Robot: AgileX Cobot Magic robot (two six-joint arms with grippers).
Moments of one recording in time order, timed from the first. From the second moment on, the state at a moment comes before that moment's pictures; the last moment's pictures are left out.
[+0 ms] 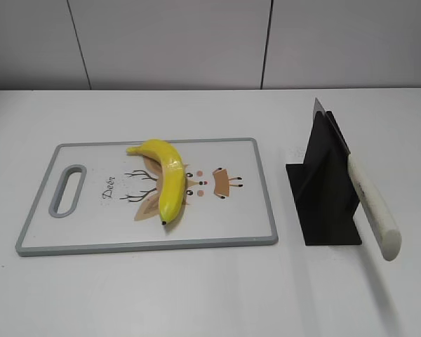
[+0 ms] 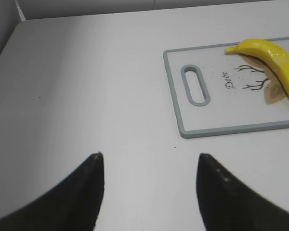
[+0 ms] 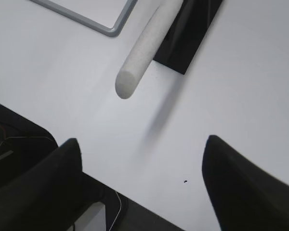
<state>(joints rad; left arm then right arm) -0.10 -0.01 -0.49 -0.04 1.09 0.16 0.40 0.64 -0.63 0.13 1.00 -0.16</state>
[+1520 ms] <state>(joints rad) -0.10 -0.01 -0.49 -0.03 1.09 0.16 0.11 -0.01 -0.51 0.16 1.04 -0.17</state>
